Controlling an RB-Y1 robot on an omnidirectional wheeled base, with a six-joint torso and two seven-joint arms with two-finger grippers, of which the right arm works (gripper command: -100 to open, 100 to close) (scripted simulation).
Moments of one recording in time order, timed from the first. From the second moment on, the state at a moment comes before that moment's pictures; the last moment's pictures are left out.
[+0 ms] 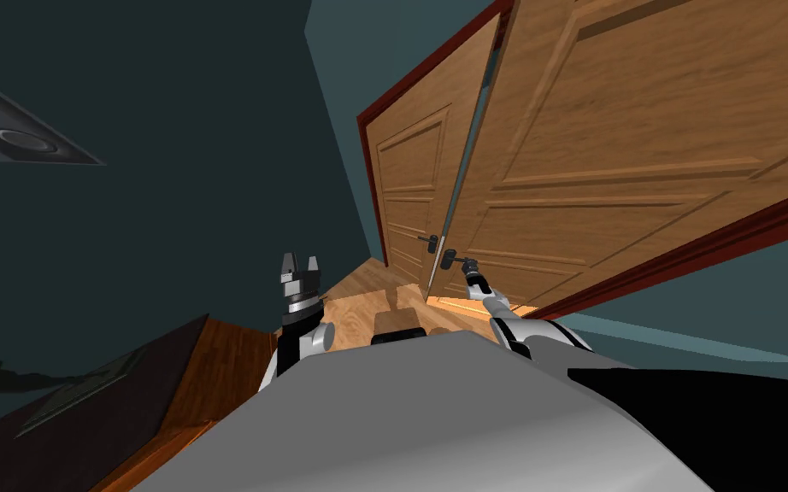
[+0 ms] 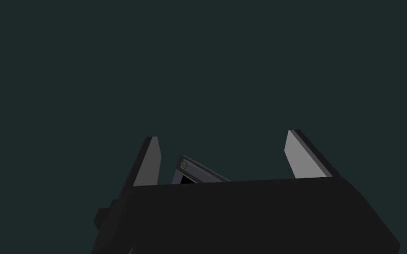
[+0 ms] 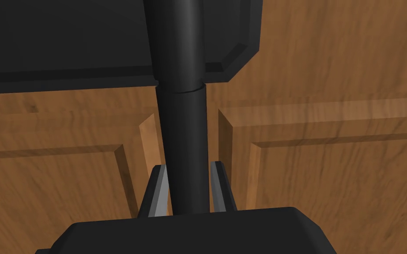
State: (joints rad) arm -0.28 -0.50 -0.23 -0.59 -0.20 -0.53 -0.23
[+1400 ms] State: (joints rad) arm -0.30 -0.49 -0.09 -0.64 -0.15 -0.54 -0.33
